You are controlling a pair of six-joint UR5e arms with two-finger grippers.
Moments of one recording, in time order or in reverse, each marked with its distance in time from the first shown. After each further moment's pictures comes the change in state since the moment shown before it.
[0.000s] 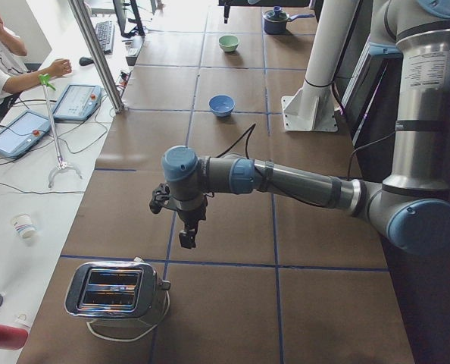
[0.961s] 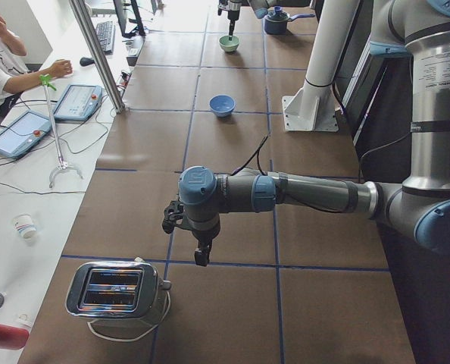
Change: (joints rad) left arm -0.037 0.048 -0.005 -0.033 -0.019 0.001; right arm -0.224 -0.018 -0.201 0.408 -0.162 0.255
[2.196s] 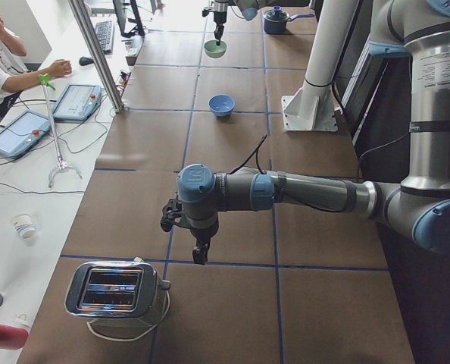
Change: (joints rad) left arm 0.000 -0.005 -0.002 -0.002 0.000 -0.008; right arm -0.087 0.364 0.226 -0.469 0.043 0.359
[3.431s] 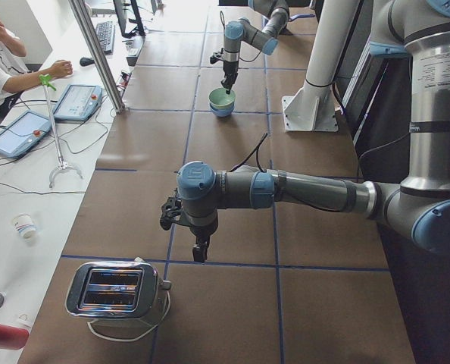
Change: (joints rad) left arm 0.000 -0.005 -0.011 0.001 -0.001 -0.032; right arm -0.445 0.539 -0.152 -0.315 -0.340 0.534
